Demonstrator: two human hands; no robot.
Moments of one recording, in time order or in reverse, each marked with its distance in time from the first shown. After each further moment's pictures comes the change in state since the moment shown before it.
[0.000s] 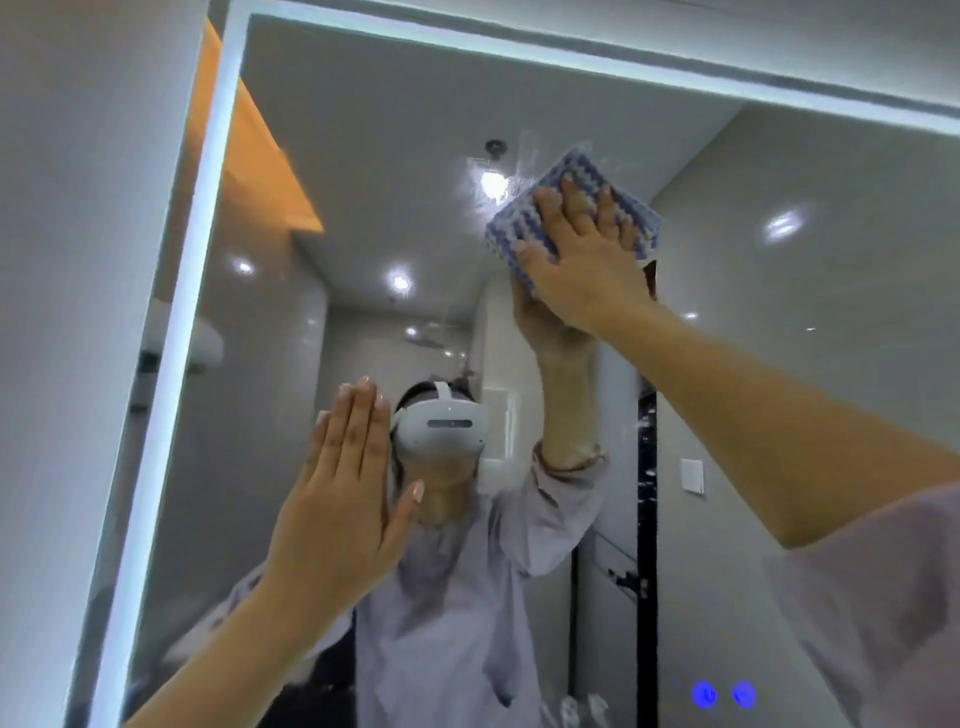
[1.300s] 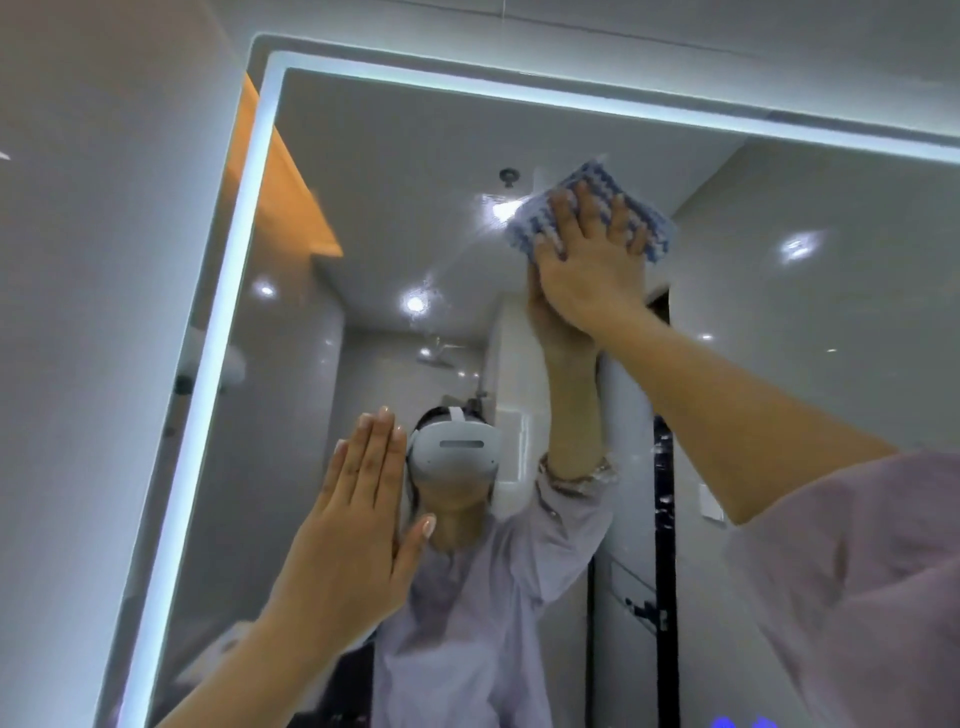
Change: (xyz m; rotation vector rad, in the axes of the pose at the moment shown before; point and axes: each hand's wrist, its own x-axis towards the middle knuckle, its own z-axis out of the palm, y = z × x) left_hand -0.005 -0.005 -0.002 0.042 -0.018 0.039; right_hand 0.028 -0.012 -0.003 0.020 0.104 0.117
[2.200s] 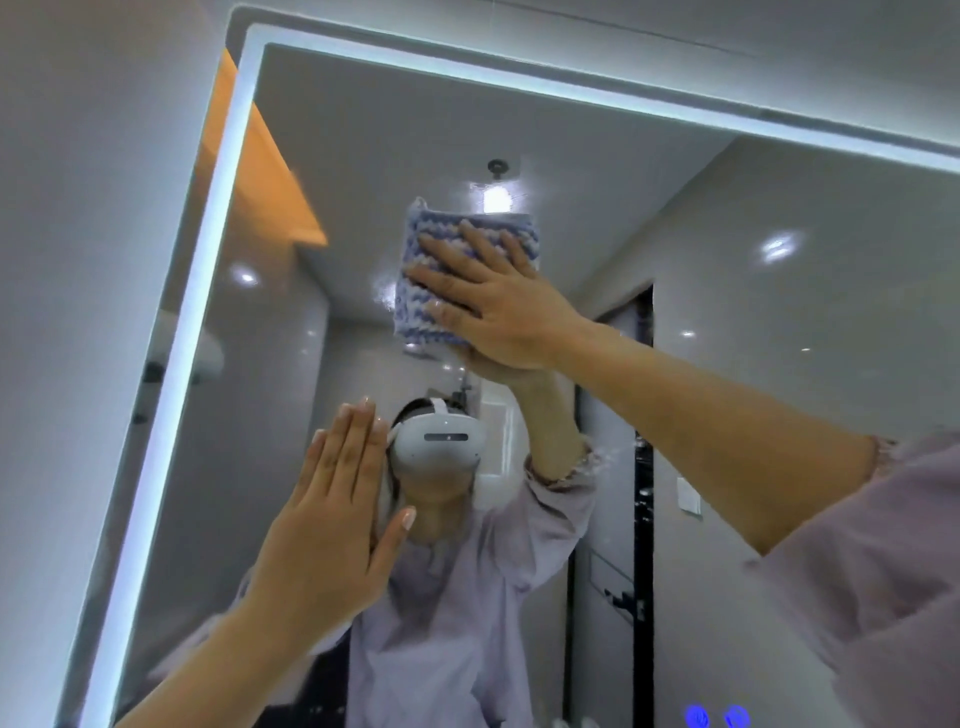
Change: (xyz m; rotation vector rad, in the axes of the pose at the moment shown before) left_hand 0.001 0.001 -0.002 -0.035 -0.004 -0.002; right_hand -0.027 -0.028 0.016 -0.072 -0.212 -0.721
